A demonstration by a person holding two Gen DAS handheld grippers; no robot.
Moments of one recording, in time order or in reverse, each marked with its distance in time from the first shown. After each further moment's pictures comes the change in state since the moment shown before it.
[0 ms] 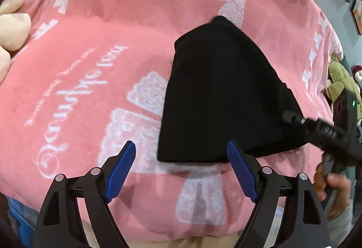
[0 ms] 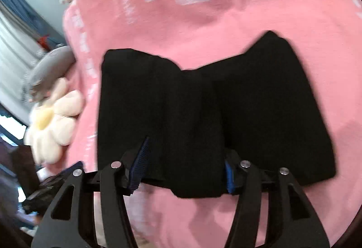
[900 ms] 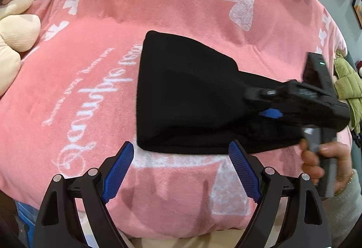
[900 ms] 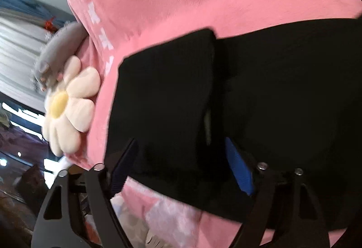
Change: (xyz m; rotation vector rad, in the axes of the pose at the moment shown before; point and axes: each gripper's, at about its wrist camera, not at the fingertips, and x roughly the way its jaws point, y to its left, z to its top) left arm -0.010 0.033 -0.008 0.018 -0.001 0.041; right arm 0.107 0.047 0.012 0.020 0.234 0.117
